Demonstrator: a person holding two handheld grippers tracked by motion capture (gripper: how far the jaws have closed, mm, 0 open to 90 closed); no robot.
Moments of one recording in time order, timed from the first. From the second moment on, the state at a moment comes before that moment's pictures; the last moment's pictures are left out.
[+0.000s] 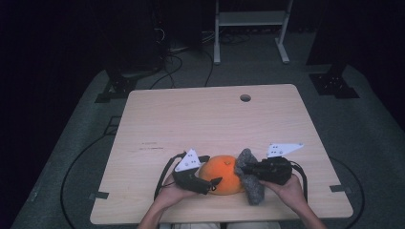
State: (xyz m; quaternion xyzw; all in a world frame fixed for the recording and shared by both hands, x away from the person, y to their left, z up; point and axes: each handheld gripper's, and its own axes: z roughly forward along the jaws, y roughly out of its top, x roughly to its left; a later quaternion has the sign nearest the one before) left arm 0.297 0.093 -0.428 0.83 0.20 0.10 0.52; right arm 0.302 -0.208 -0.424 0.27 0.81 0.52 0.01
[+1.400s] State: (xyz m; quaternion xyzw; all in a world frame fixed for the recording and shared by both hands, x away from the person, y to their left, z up) left arm 0.283 0.094 -0.440 0.83 0.15 0.17 0.52; right arm 0.300 -0.211 -0.424 0.29 0.81 0.52 0.04
